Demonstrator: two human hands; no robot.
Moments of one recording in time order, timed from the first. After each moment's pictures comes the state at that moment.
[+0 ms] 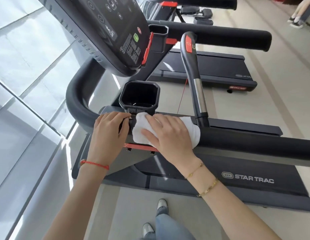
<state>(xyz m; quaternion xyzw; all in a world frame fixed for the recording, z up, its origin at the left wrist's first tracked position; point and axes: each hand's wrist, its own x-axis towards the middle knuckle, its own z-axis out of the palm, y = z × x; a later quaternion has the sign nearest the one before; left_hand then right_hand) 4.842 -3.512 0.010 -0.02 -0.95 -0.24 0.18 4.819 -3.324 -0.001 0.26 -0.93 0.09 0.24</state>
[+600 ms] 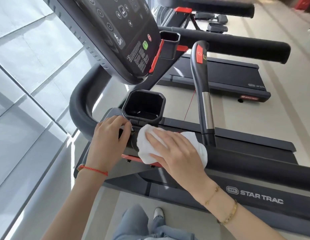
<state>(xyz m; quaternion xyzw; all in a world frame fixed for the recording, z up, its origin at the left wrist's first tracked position) 4.822 -3.507 0.017 0.02 -0.94 -0.27 0.21 4.815 -3.295 -0.004 0.38 -0.89 0.10 0.23</state>
